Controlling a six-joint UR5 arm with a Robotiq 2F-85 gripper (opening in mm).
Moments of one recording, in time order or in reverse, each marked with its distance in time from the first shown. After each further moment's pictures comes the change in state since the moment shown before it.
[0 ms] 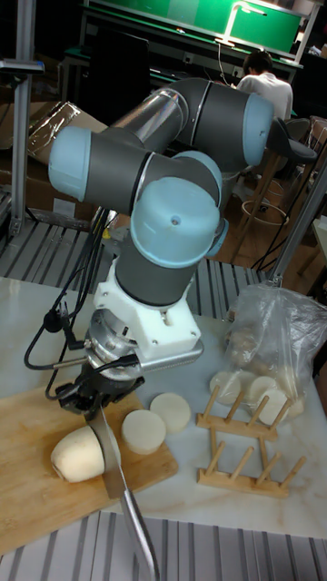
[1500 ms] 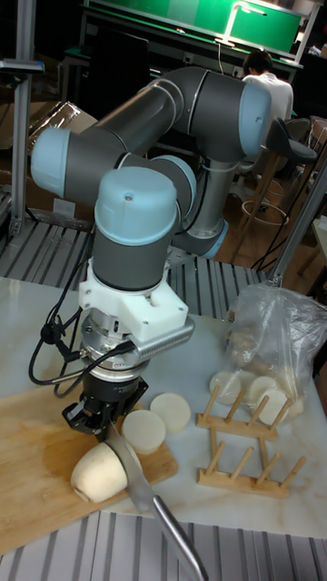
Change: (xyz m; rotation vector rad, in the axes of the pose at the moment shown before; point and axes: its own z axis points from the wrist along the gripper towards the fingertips) arm -0.035 0.011 0.003 -0.057 -0.218 -0.162
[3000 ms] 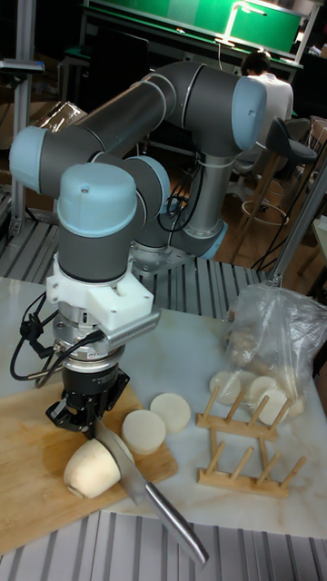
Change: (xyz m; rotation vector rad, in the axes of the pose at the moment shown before) arm 0.035 -0.022 0.007 0.012 -0.003 -0.081
